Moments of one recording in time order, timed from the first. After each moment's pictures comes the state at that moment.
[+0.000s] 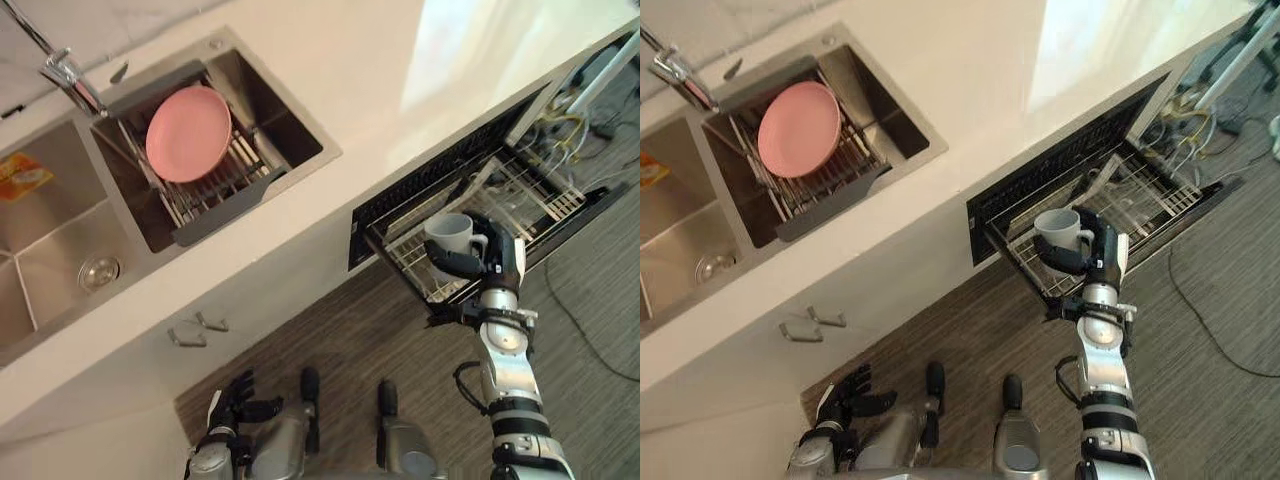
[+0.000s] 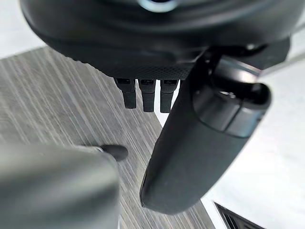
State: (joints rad) left arm 0.11 0.10 0.05 0.79 -0.13 -0.13 0.05; right arm -0.29 -0.23 -0.21 0.37 0.00 -0.14 -0.21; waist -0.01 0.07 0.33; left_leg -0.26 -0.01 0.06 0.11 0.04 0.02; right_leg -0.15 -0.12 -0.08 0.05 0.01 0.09
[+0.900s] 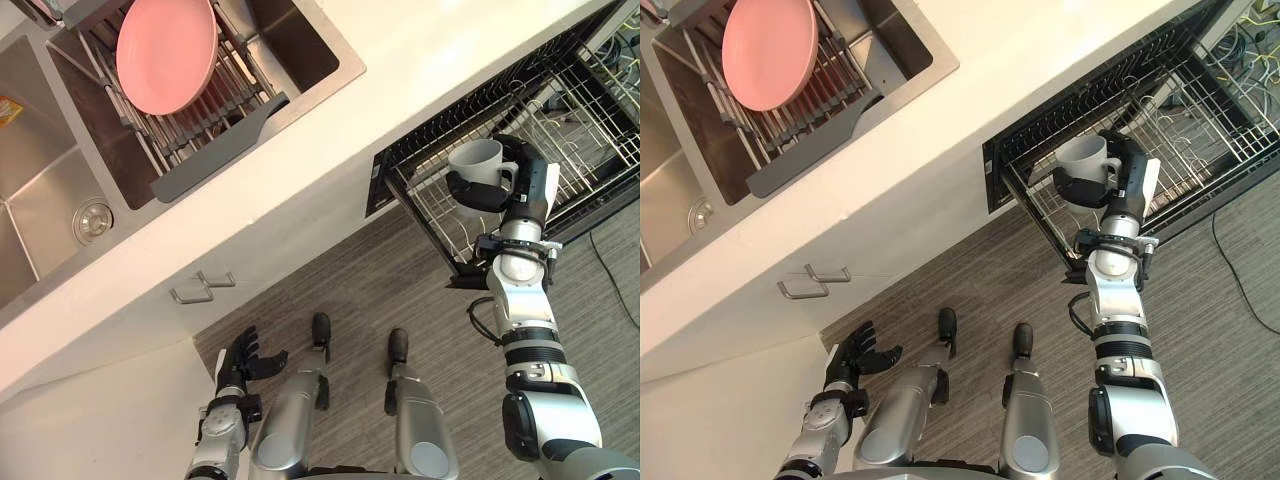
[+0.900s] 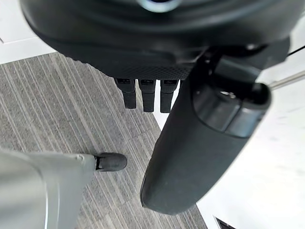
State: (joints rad) left arm 0.01 0.07 0.01 0.73 -0.18 -0.18 0.11; right arm -0.56 -0.35 -0.18 0.51 0.00 -0.12 -0.30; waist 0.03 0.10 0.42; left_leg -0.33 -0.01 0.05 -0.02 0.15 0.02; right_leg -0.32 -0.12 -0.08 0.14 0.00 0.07
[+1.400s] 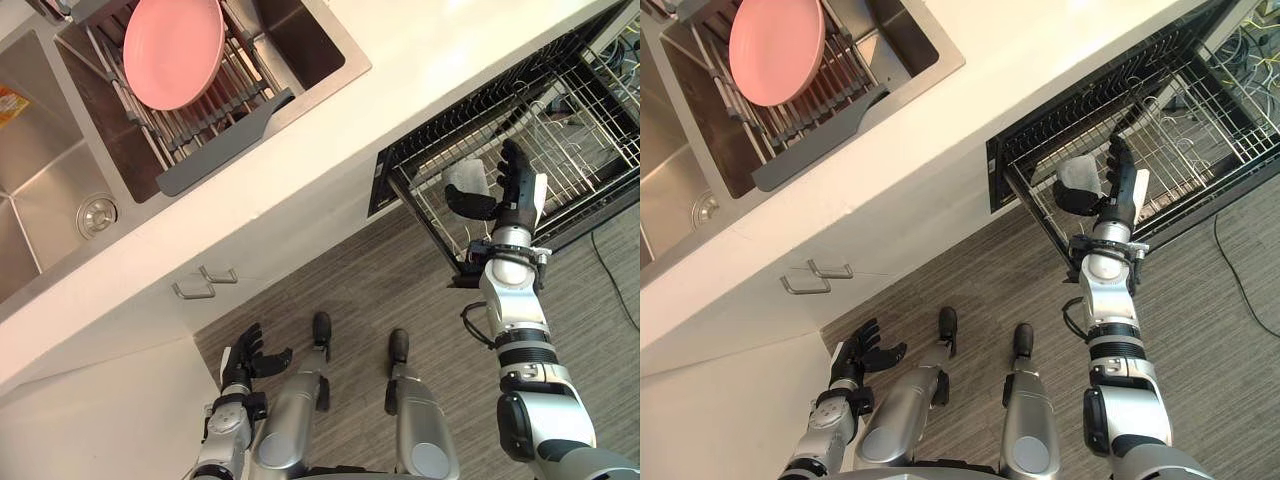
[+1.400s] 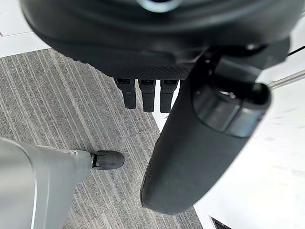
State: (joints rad) left arm 0.01 0.06 0.01 0.72 -0.18 -0.18 0.13; right arm -0.56 -0.31 -0.18 0.54 0.00 -0.11 -0.30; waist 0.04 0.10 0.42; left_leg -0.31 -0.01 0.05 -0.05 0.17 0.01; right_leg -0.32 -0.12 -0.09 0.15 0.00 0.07
